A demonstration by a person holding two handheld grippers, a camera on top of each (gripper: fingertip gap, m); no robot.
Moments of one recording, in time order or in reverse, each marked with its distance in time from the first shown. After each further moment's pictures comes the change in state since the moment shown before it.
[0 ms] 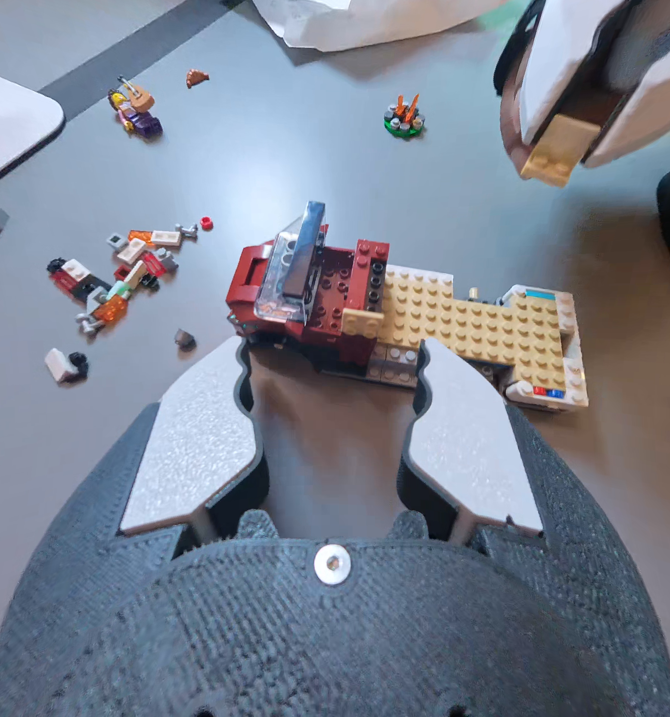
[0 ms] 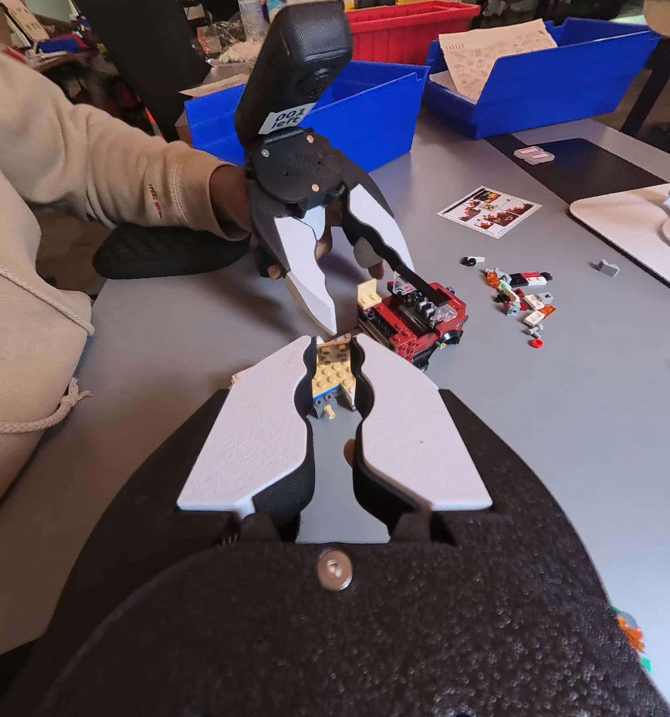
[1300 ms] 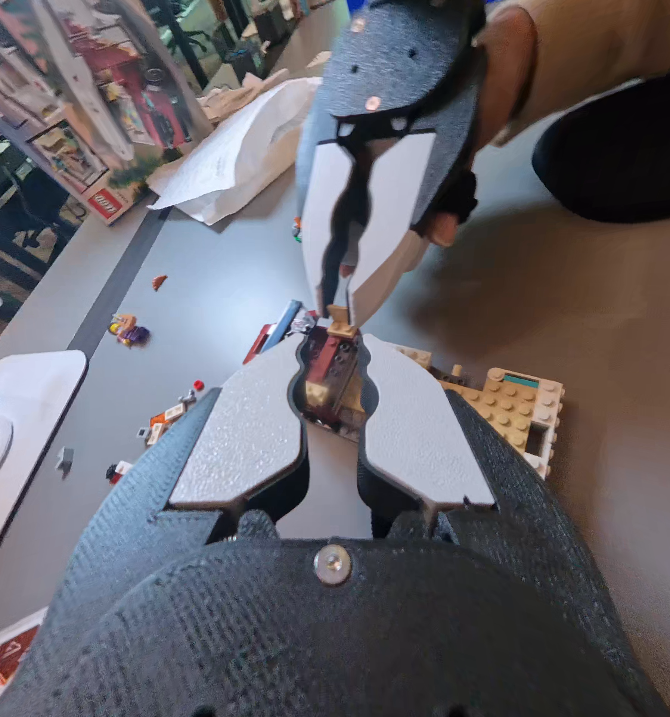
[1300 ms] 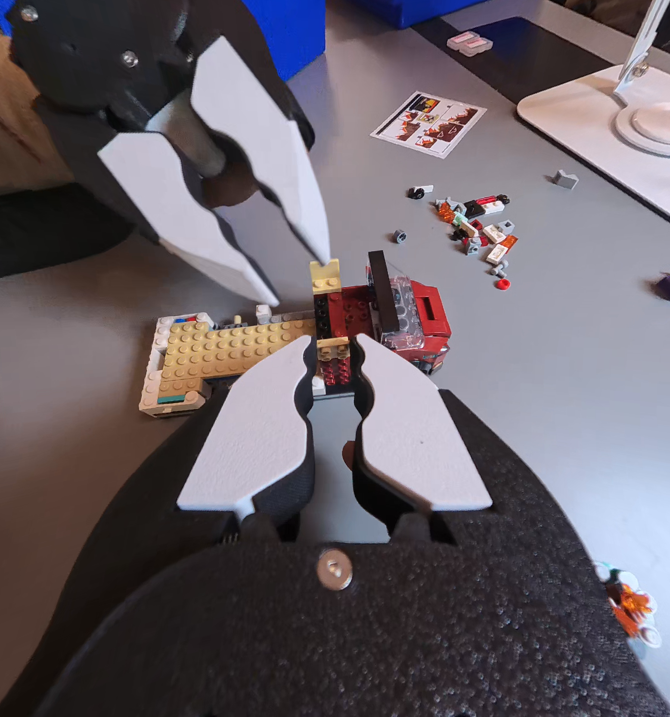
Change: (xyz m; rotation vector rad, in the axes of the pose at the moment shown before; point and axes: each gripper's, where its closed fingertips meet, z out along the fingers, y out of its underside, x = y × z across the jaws) left arm 0.041 -0.049 -0.006 0.160 0.134 0.484; right arm 0.030 0.027 0.031 -0.182 0.212 0.087
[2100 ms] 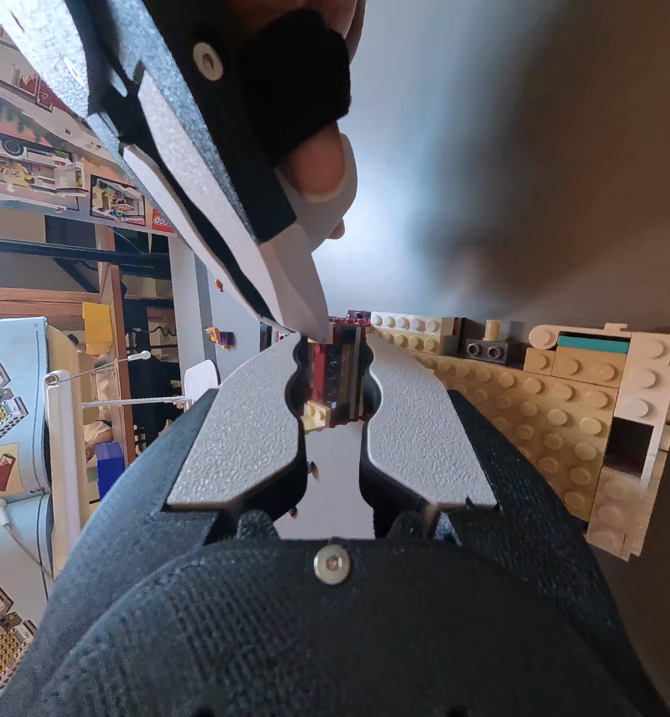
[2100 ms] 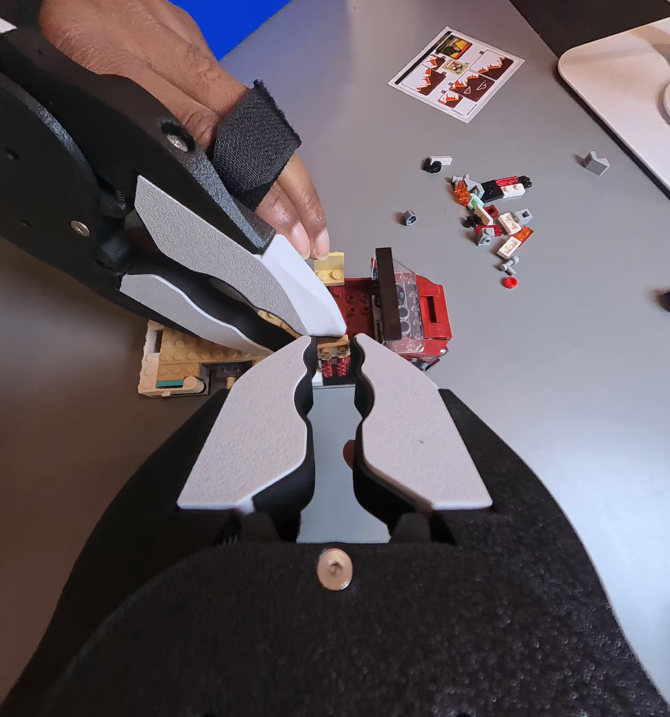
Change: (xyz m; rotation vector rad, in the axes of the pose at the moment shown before) left arm 0.005 0.020 0.027 -0.388 -0.207 0.600; right arm 0.000 -0.001 0.003 -0.157 -0.019 -0.057
